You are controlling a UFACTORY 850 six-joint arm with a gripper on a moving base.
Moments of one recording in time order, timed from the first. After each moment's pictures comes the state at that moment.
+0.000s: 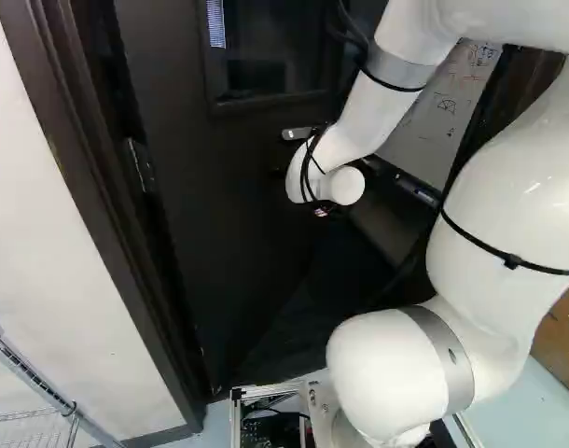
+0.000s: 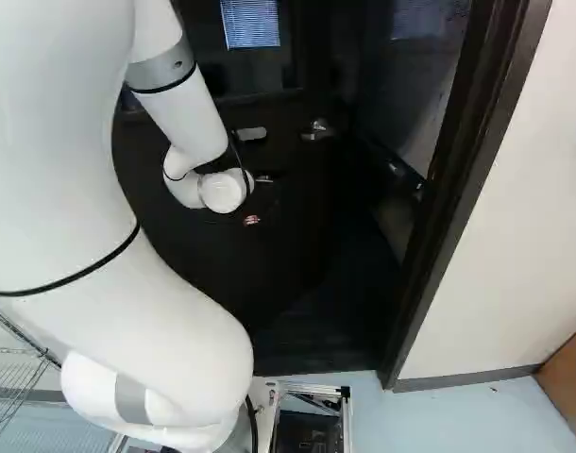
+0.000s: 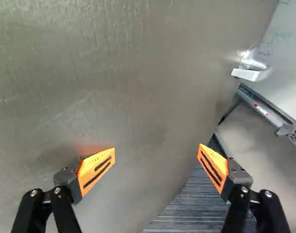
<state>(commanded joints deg) 3.7 -0.9 -29.6 -5.7 44.5 0.0</state>
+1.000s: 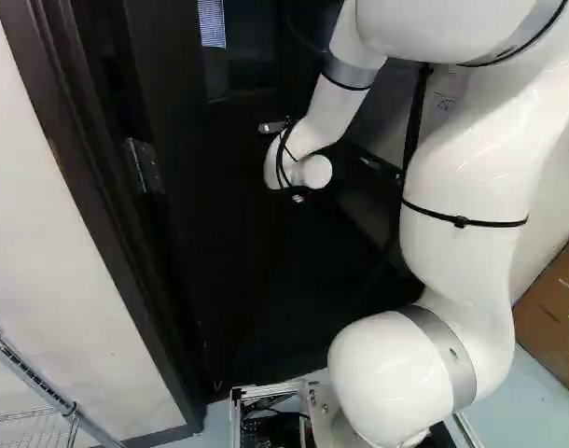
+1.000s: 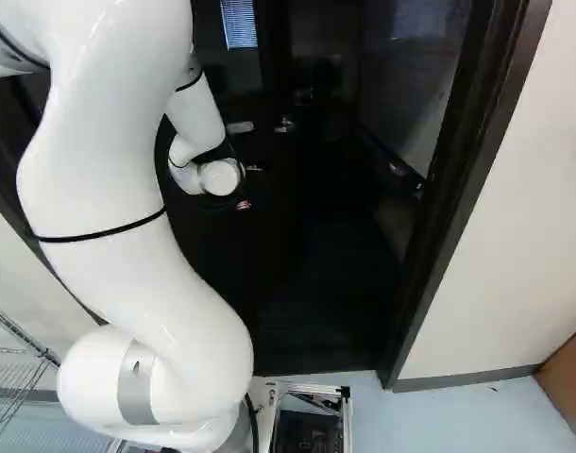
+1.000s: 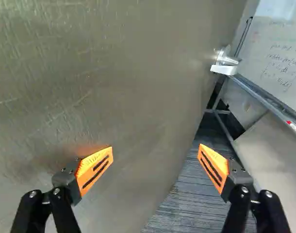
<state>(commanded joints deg) 9.2 -13.1 -42.8 -5.7 44.5 0.0</state>
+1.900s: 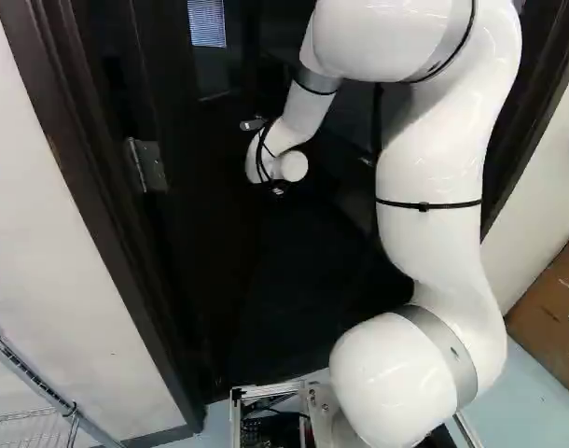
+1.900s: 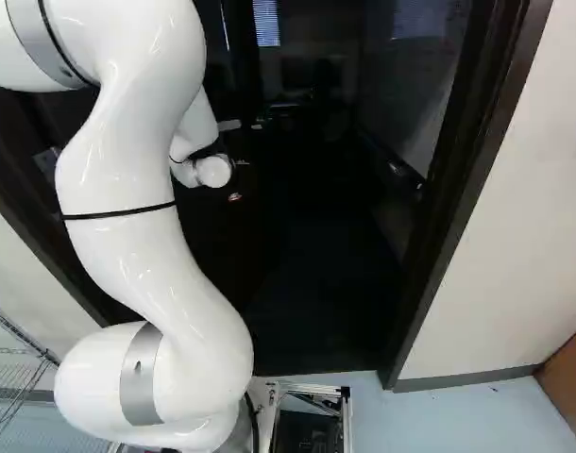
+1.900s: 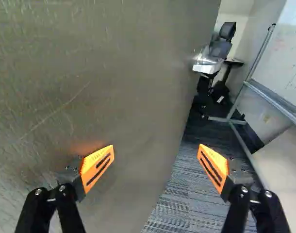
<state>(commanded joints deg) 13.7 -21.8 -53.2 -5.8 44.5 0.0</state>
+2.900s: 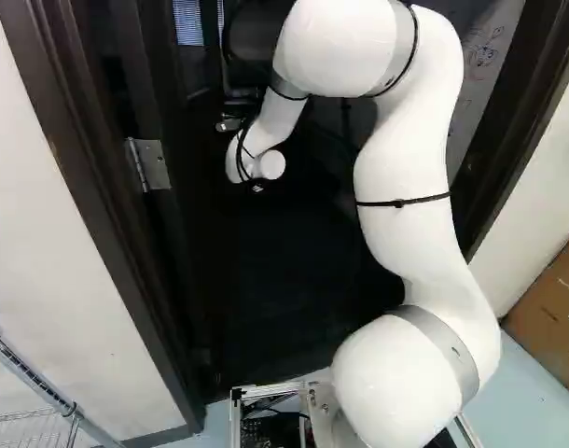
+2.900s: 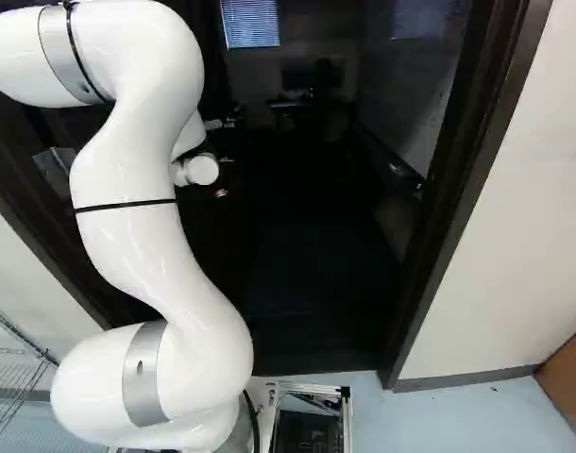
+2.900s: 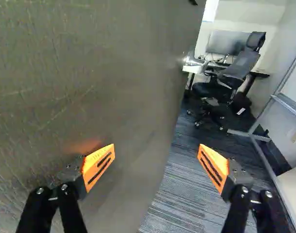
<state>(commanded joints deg) 19.1 -28.8 -61.9 -8.2 44.5 0.0</state>
